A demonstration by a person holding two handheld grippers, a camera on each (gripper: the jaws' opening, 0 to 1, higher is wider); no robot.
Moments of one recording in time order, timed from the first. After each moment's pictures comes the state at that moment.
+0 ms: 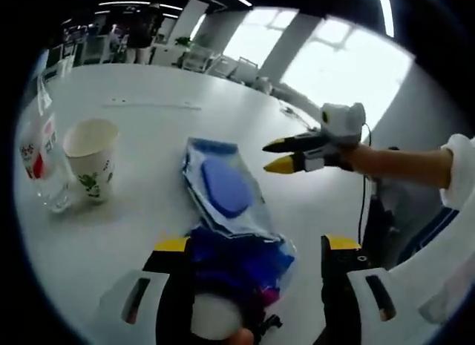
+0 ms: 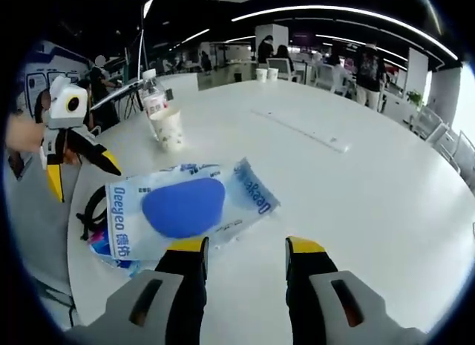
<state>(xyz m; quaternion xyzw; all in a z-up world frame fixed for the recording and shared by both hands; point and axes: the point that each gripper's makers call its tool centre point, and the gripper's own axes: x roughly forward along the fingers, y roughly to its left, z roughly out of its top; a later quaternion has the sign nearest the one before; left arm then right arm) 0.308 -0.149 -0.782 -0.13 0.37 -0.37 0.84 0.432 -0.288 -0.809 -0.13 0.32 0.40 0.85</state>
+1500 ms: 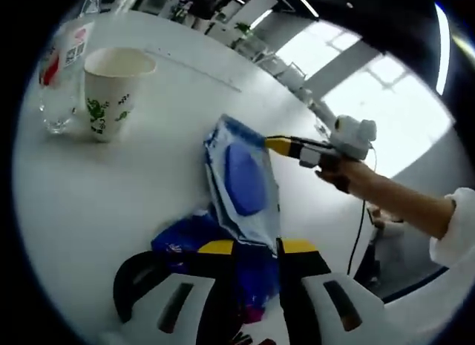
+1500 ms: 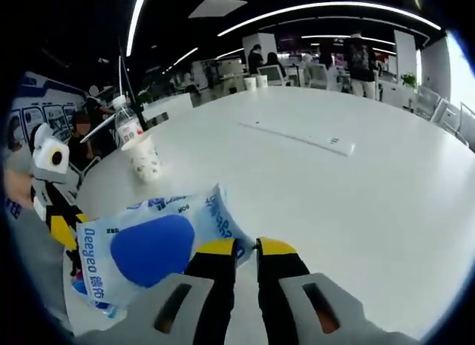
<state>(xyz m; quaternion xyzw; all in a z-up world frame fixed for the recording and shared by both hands) 0.322 -0.159 -0.808 -0.26 0.43 -0.27 0.82 0.482 -0.261 -0.824 -0.04 0.31 0.41 0.86</state>
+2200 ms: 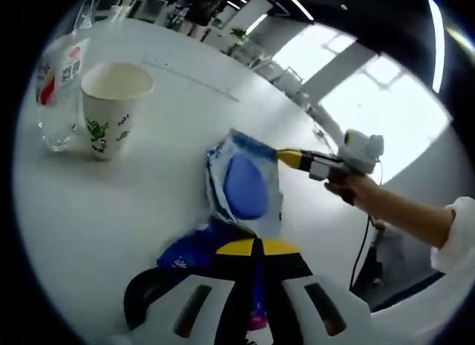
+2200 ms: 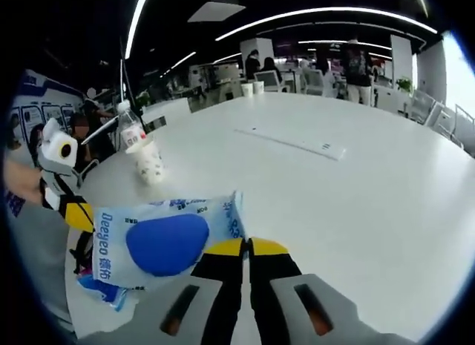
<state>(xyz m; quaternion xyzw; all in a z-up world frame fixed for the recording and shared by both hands) 0.336 -0.154 -0.799 -0.26 0.41 -0.27 0.83 0.471 -0.276 -0.804 -0.03 0.29 0.39 0.87</state>
